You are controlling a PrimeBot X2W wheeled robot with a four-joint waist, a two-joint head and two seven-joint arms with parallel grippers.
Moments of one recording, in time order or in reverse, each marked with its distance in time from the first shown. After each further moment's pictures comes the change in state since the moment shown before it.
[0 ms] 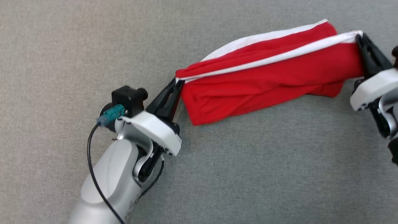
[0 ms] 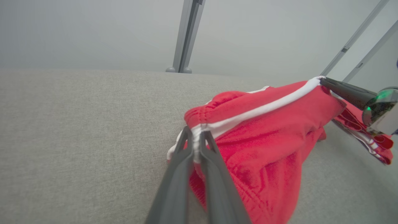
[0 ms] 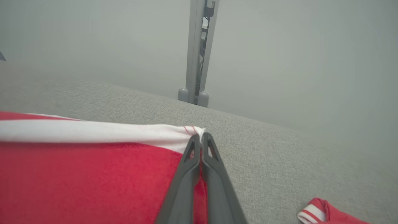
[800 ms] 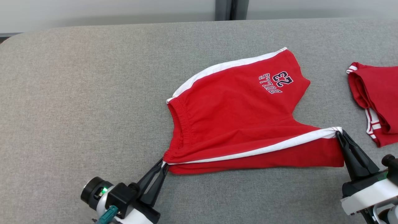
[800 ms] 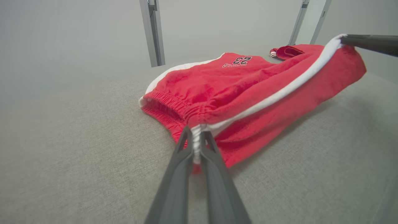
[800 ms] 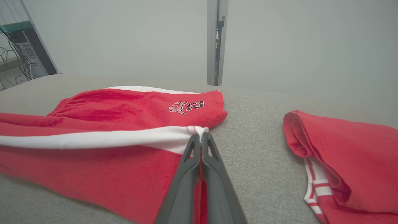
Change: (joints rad) left arm 0.460 0.167 -0.012 -0.241 0.298 -0.016 -0.186; right arm 0.726 -0.032 -0.163 -0.626 0.037 0.000 0.000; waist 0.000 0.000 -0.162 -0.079
